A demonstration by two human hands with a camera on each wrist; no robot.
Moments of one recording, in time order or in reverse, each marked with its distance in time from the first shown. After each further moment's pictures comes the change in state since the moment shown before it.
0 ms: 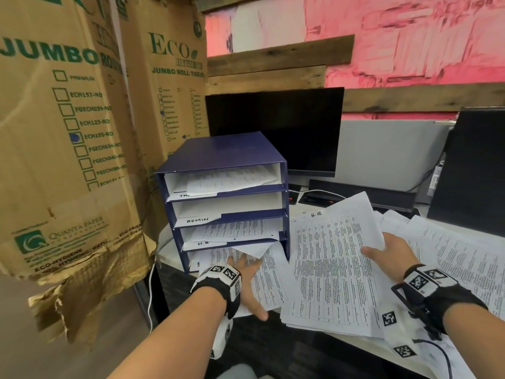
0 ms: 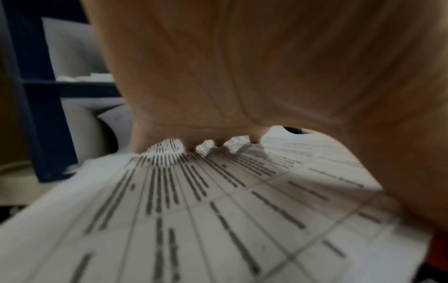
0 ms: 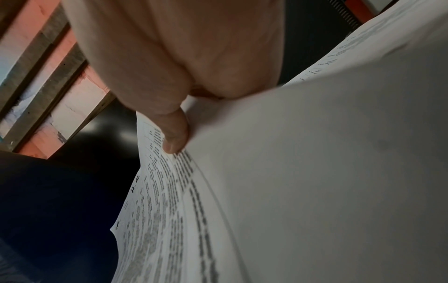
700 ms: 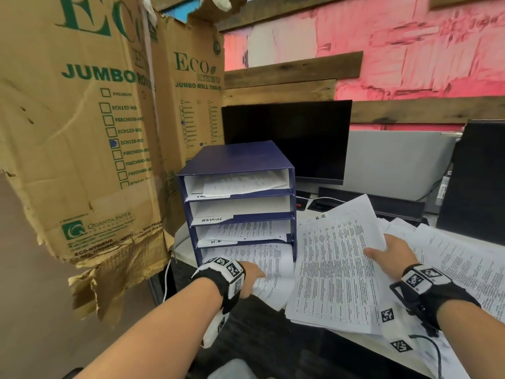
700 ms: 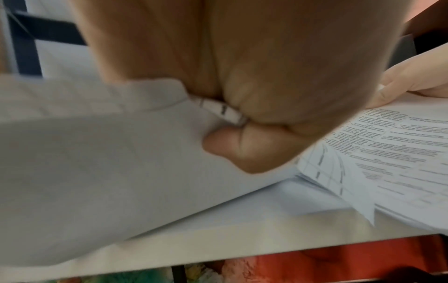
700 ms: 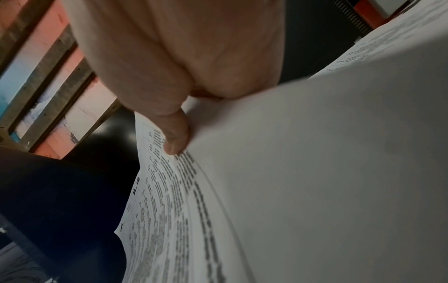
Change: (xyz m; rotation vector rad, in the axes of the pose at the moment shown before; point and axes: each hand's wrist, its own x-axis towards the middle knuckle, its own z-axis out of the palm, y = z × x) left_hand -0.070 0.032 -0.028 0.280 -0.038 0.068; right_hand -0.007 -0.011 -0.003 0.002 0.014 -0.044
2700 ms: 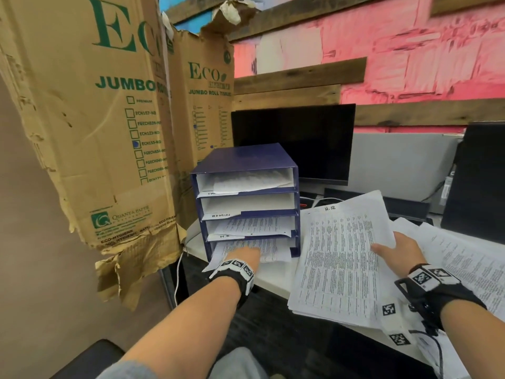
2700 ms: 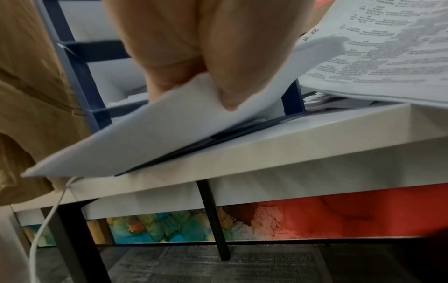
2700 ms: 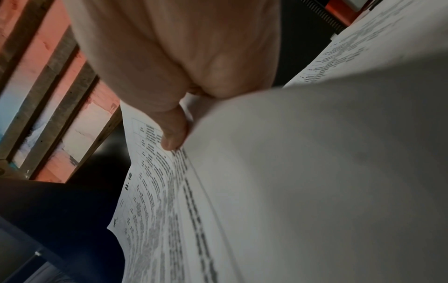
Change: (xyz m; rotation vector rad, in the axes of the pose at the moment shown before) left_hand 0.014 -0.001 0.017 -0.076 0.299 -0.323; right_hand -0.030 -0.007 -0.016 0.058 0.054 -0.039
